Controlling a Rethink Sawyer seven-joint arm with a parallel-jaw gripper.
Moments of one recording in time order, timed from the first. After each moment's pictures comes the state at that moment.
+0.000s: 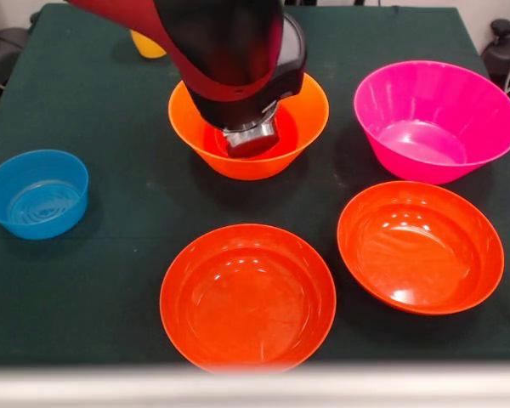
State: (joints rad) arm -0.12 0.02 -0.51 0.75 0.49 1.36 2.56
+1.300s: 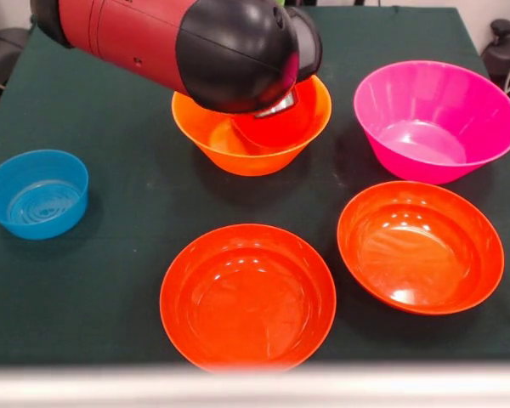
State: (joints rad) arm -0.12 0.12 -0.55 0.62 0.41 1.82 2.56
